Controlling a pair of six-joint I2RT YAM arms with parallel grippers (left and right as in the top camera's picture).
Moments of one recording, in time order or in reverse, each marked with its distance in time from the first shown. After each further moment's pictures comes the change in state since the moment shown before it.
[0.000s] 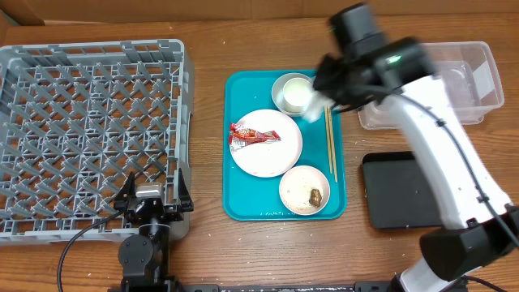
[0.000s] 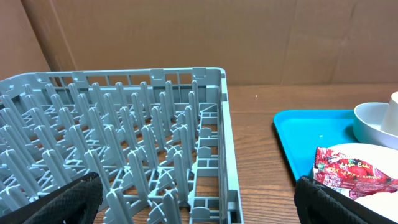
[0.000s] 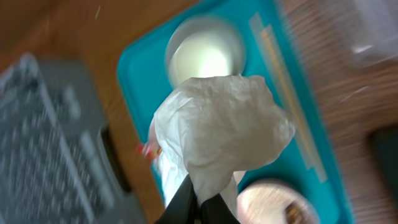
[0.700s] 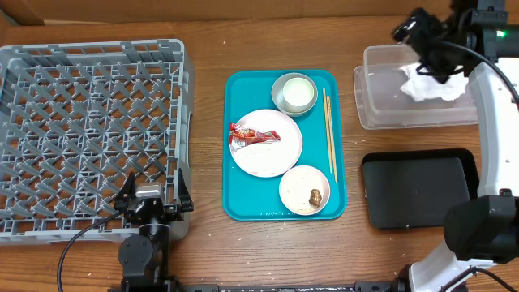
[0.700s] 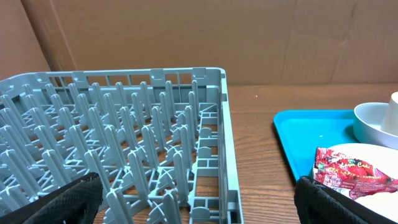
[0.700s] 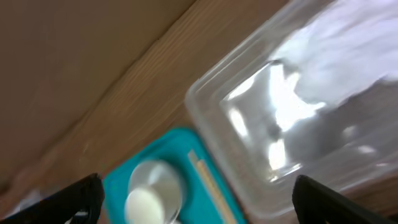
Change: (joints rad) left arm 0.000 0.000 0.000 0.000 0.000 0.000; right arm -0.437 0.049 -0.001 0.211 -0.147 -0.212
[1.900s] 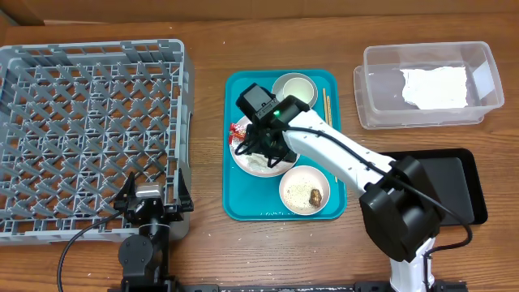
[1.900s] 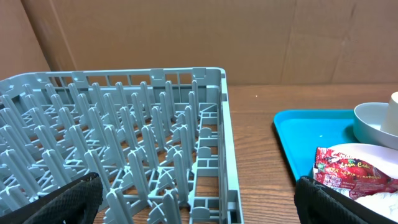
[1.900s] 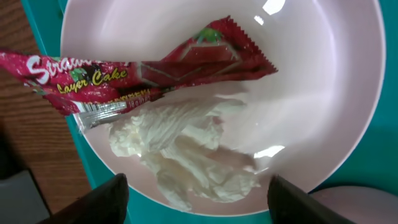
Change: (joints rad) left arm 0.000 0.000 0.000 0.000 0.000 0.000; right arm 0.805 0.202 -0.309 0.090 0.183 0.276
